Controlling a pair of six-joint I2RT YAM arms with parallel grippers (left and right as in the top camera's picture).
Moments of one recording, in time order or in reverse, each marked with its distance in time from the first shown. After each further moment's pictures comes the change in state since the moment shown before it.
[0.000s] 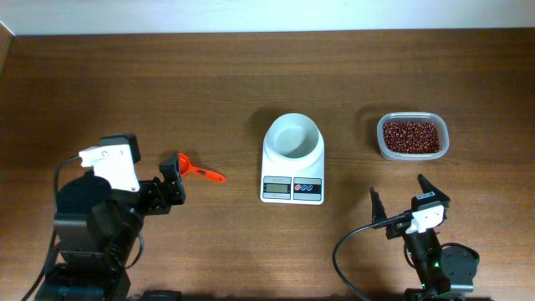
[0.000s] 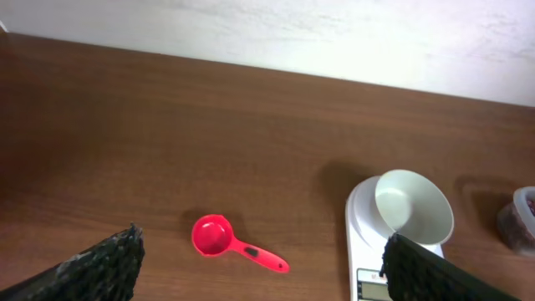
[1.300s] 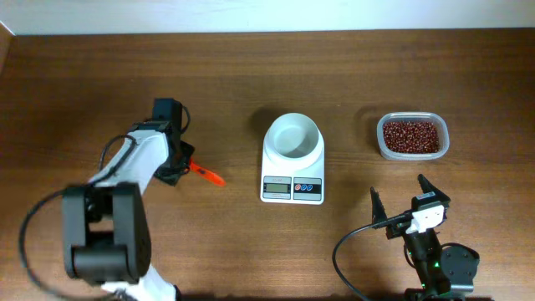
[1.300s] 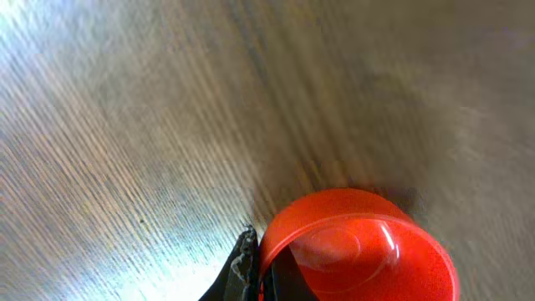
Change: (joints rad) left arm 0.047 1.101 0.019 0.123 -0.157 -0.909; right arm 0.000 0.000 0.000 0.000 0.000 0.000
